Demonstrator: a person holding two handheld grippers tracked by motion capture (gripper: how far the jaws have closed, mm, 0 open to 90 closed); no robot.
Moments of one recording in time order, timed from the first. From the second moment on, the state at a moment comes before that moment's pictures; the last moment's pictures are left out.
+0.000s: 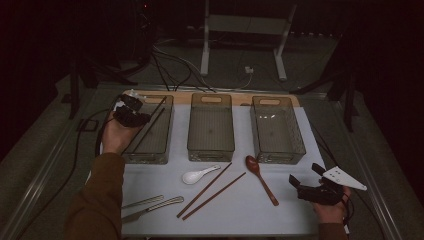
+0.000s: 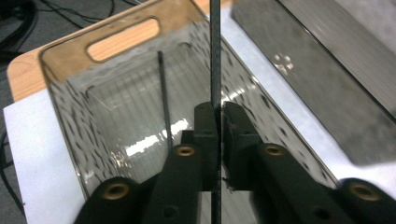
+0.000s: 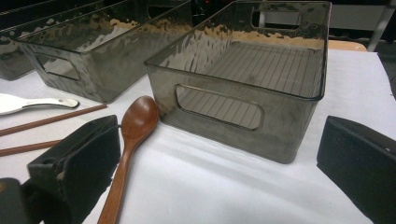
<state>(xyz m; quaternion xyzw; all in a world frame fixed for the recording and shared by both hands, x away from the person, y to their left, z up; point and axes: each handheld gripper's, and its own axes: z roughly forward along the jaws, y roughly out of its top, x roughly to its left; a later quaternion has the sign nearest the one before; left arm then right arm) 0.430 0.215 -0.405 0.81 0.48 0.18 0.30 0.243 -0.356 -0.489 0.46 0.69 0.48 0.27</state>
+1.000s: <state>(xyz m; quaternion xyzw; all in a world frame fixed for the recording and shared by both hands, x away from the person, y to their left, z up) 0.403 0.202 -0.390 0.78 0.48 0.19 0.34 0.242 -0.357 -0.489 0.46 0.69 0.48 0.27</state>
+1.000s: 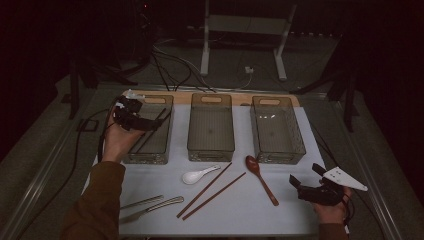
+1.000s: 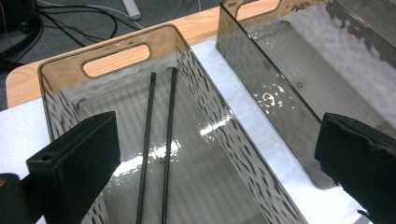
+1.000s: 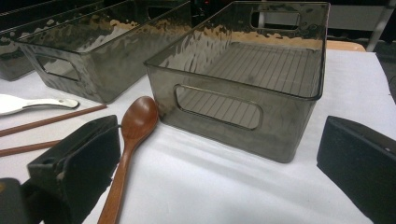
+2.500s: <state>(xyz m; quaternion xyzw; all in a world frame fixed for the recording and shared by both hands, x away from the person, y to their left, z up) 0.347 0.153 -0.400 0.82 0.43 0.17 0.34 0.242 -0.357 -0.489 0.46 0.69 0.48 0.27</state>
